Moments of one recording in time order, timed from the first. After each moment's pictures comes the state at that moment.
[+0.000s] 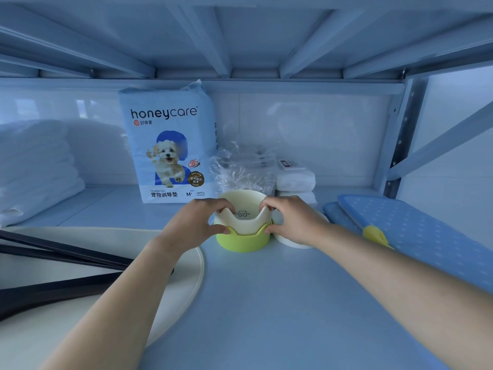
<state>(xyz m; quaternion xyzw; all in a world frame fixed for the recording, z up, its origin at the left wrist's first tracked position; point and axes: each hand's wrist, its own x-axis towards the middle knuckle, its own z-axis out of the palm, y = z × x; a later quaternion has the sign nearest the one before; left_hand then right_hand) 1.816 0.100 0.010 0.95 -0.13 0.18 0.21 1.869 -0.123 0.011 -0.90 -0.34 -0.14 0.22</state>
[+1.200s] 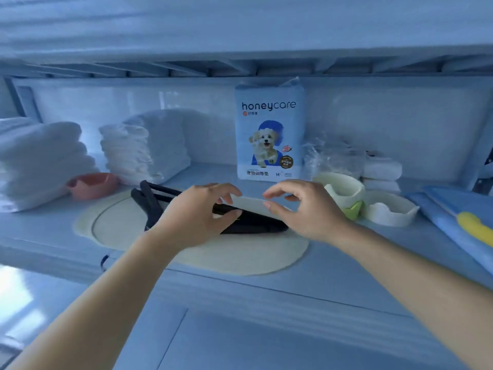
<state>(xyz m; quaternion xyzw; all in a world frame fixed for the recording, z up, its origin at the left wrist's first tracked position) 1.603 0.227 0.040 0.96 -0.03 0.25 0.15 1.687 0.026 0.041 -0.80 -0.44 -0.18 0.37</state>
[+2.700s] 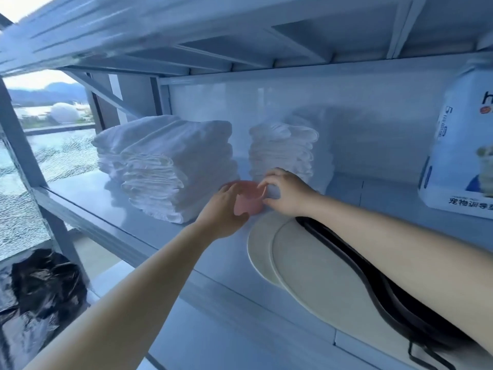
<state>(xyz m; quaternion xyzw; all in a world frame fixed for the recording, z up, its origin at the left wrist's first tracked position) 1.615 0.637 -0.013 0.94 0.13 0.25 0.17 1.748 0.509 0.019 -0.79 -0.56 -0.07 0.24</state>
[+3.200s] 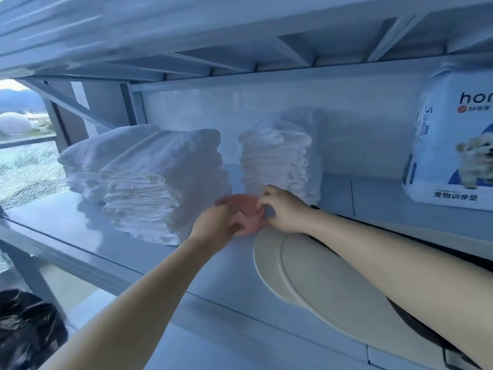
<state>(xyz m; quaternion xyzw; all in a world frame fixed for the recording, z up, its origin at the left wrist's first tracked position) 1.628 0.668 -0.017 0.97 0.15 0.20 0.09 1.753 0.531 0.000 -0.83 -0.52 -0.06 0.20</state>
